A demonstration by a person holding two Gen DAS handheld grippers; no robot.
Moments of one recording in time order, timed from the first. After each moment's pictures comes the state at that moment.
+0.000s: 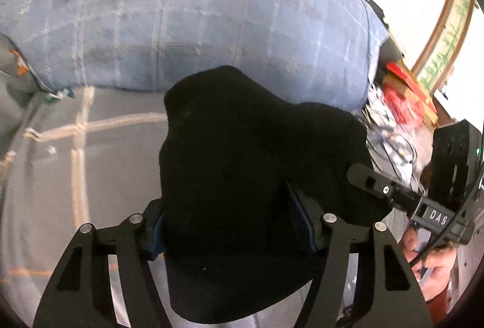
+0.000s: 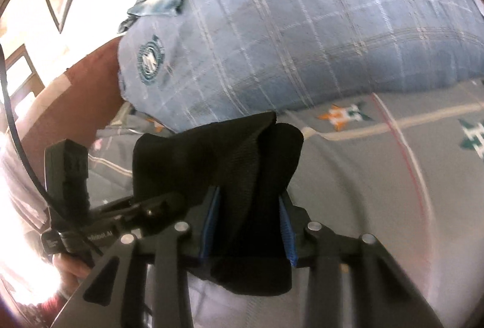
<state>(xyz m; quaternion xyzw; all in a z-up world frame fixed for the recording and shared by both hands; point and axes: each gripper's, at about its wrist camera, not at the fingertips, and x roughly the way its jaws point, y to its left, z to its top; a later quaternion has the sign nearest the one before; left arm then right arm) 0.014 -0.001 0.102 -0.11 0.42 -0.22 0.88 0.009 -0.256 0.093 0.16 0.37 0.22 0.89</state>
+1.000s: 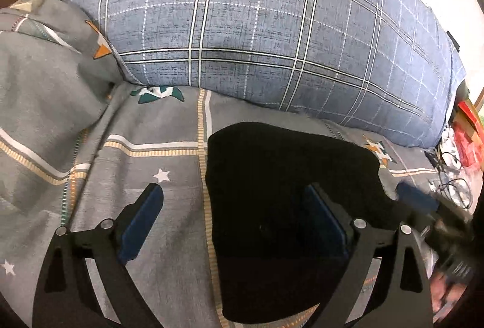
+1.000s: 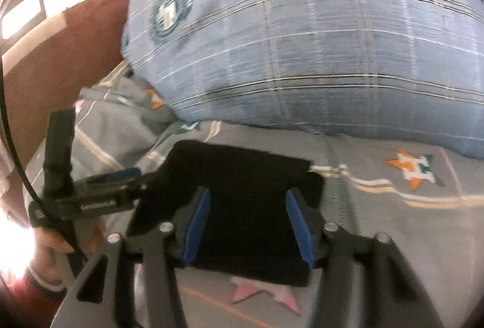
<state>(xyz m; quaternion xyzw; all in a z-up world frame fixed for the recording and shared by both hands) 0.081 0.101 0.037 -0.11 0.43 -0.05 0.90 0.080 -0.119 0.058 0.01 0.39 0.24 0.89</state>
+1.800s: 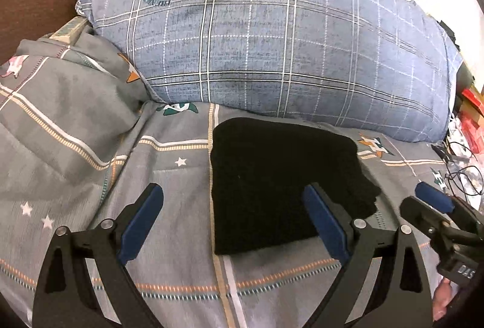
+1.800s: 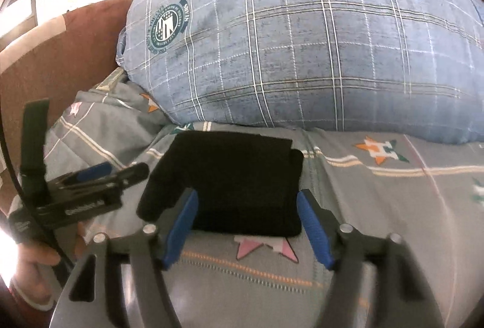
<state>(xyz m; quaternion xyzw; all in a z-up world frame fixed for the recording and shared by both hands) 0.005 0.078 0.082 -0.07 0.37 -0.01 0.93 0.007 -0.143 0.083 0.02 0.35 0.17 0.92</state>
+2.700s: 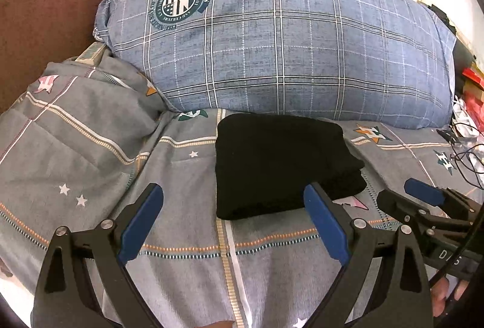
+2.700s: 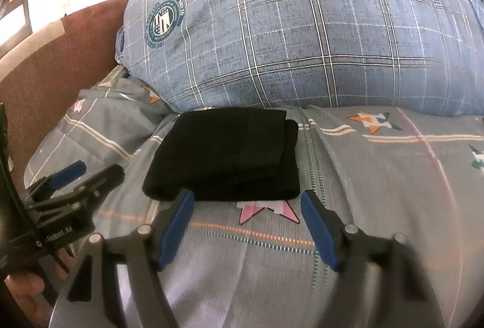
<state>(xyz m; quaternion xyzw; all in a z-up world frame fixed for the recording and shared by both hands) -0.051 0.051 0.101 -0.02 0.34 0.03 0.94 -0.022 -0.152 0.072 0.05 0.37 0.17 0.91</state>
